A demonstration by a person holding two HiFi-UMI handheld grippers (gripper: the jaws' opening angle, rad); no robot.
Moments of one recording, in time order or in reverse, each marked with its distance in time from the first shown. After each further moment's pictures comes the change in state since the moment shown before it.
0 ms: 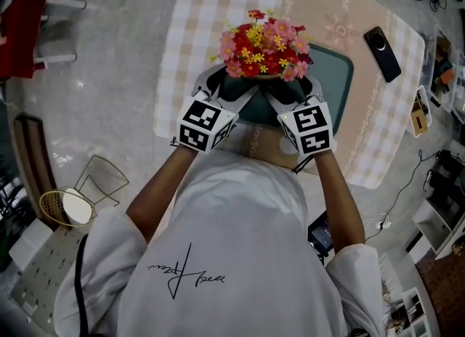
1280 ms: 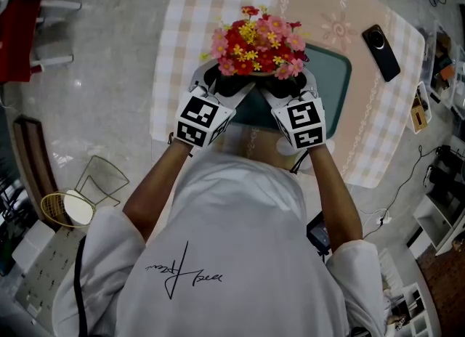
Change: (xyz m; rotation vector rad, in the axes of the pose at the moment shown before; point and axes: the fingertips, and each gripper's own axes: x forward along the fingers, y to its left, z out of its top) left arm 0.018 0.009 0.005 0.059 0.000 -0.012; right arm 0.018 -0.013 0.009 -0.011 -0.075 -0.020
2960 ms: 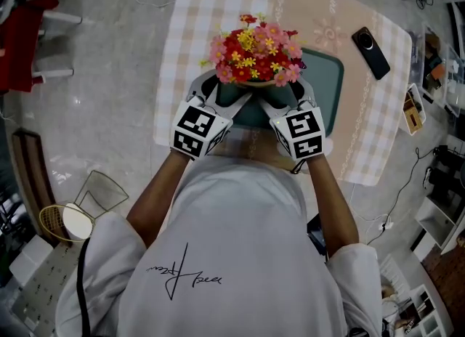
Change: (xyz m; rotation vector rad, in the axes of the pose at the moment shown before) left arm -0.035 -0.018 0.014 0.027 -0.021 -0.027; right arm -0.031 0.023 0.015 0.019 -0.012 -0.030
